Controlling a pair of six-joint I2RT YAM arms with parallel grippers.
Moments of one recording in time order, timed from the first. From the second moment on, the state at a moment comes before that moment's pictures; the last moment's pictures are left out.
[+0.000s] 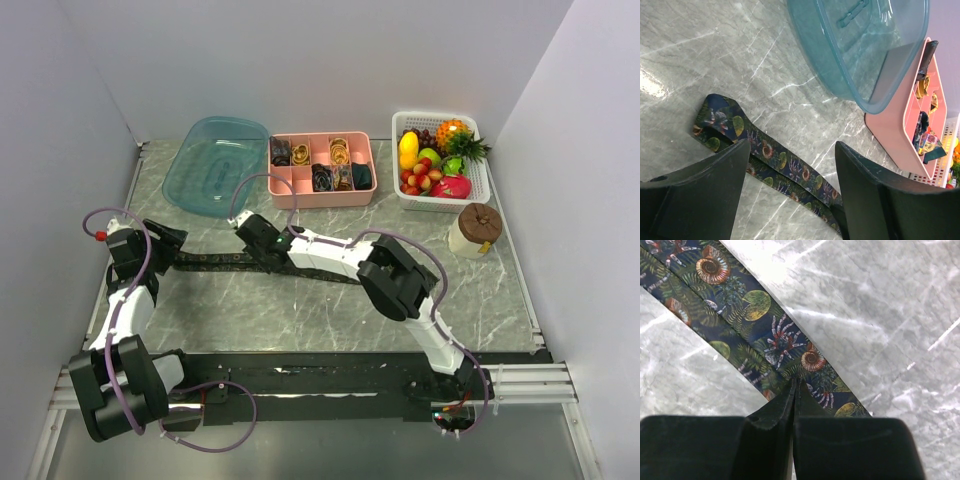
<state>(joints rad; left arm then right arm) 0.36 1.10 0.49 0.08 0.25 -0.78 1.00 2.25 1.77 -0.48 0.26 0.09</state>
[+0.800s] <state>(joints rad) 0.36 1.11 0.49 0.08 0.25 -0.78 1.03 2.18 1.73 -0.50 0.27 0.09</state>
